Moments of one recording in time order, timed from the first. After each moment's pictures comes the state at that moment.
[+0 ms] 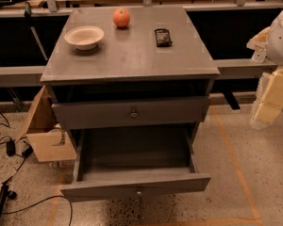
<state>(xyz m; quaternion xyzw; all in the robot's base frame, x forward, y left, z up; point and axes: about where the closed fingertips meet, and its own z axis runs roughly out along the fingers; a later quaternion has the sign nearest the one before) 0.438 -0.217 0.976 -0.60 0.78 -0.03 0.16</state>
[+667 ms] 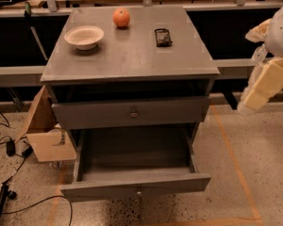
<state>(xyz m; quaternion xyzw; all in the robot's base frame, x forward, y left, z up) 0.461 -0.213 0.981 -0.58 0.79 -0.01 0.22</state>
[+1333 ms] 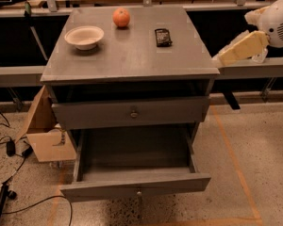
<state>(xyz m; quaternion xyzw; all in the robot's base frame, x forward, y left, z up) 0.583 -0.216 0.993 -0.43 0.79 0.11 0.43</state>
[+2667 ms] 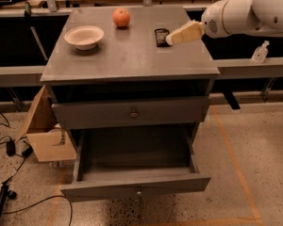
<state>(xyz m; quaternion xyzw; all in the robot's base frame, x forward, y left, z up) 0.735 -0.153 0.968 -0.35 0.77 0.10 0.53</state>
